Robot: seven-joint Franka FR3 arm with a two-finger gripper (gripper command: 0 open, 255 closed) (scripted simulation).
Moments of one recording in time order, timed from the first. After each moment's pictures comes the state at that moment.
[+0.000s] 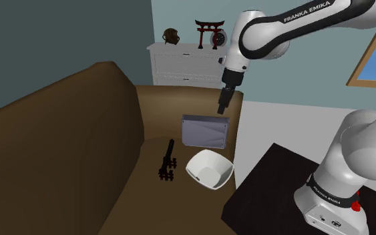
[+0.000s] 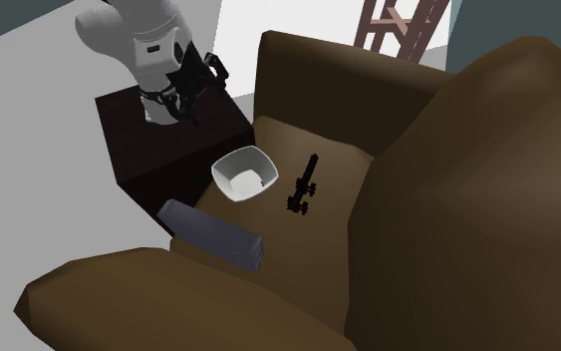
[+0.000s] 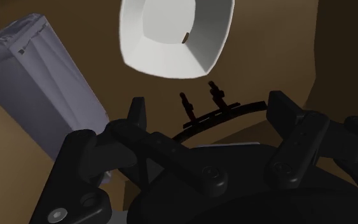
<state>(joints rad) 0.13 -0.42 -0.04 -2.49 0.22 2.11 -0.34</state>
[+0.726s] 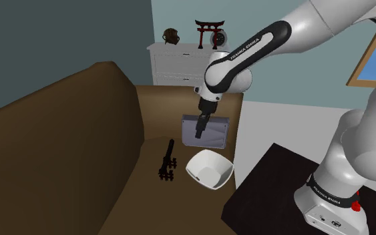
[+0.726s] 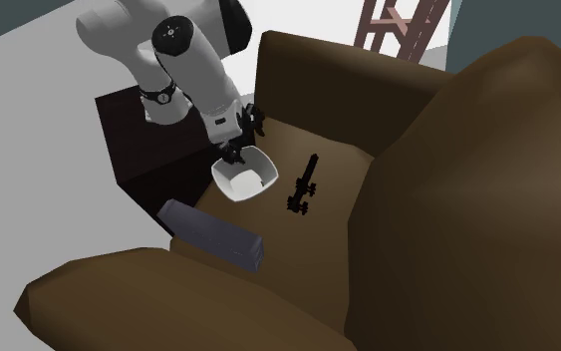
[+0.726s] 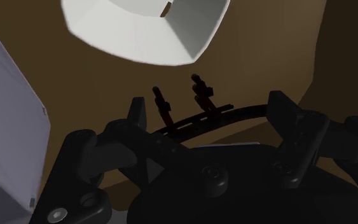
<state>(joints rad) 0.23 -0.03 -0.03 -2.43 0.44 2.41 -0.57</state>
